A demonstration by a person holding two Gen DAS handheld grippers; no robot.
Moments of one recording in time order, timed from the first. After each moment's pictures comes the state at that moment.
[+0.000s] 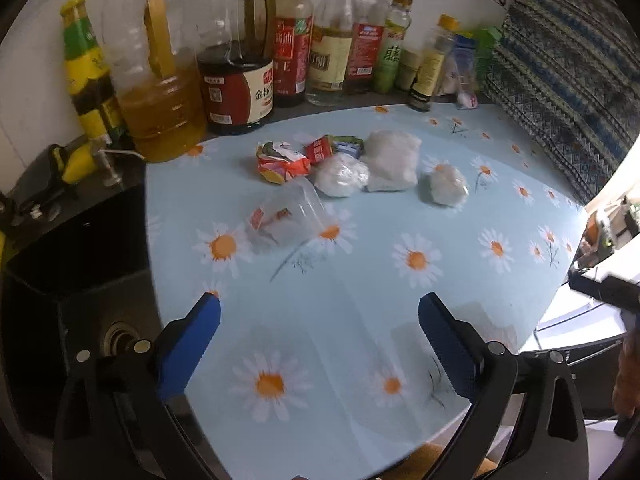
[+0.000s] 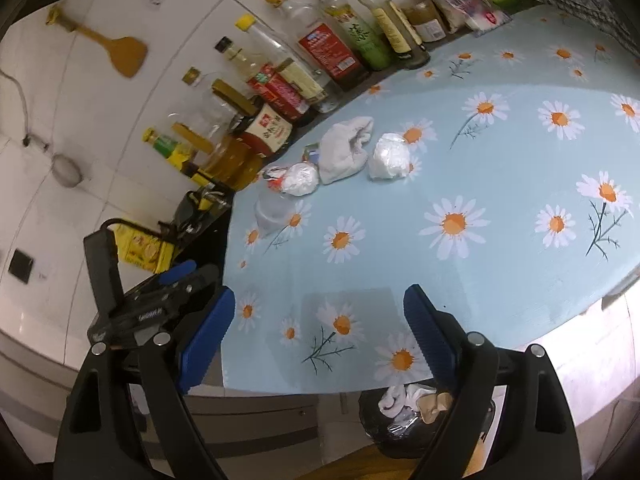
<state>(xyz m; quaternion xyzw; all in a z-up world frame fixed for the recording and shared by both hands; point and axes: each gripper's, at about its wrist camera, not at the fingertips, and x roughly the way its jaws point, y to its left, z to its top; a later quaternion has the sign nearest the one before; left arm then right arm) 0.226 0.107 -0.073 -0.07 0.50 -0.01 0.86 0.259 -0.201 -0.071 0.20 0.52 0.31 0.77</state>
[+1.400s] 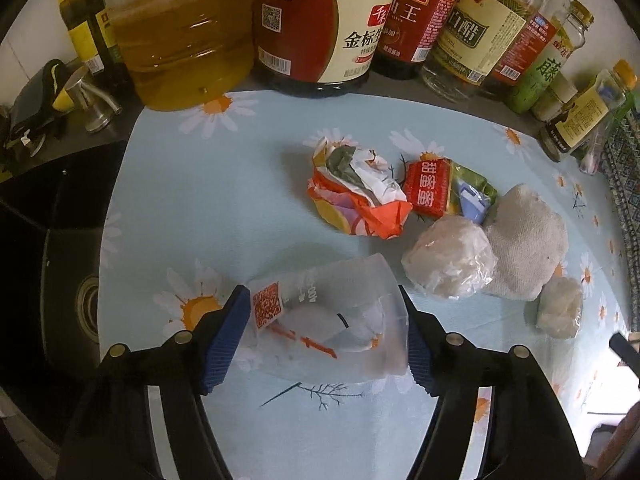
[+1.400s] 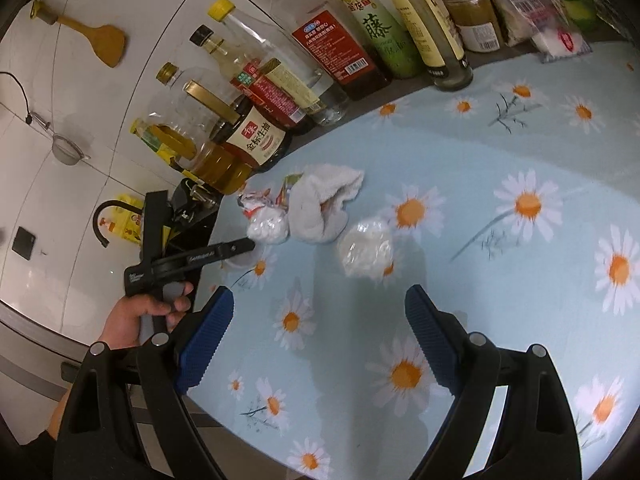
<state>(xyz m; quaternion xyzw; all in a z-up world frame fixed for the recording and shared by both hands) 0.354 0.135 -0.152 -0.18 0.56 0.15 0.79 0.412 -0.193 -0.101 0.12 0.54 0.41 0.73</state>
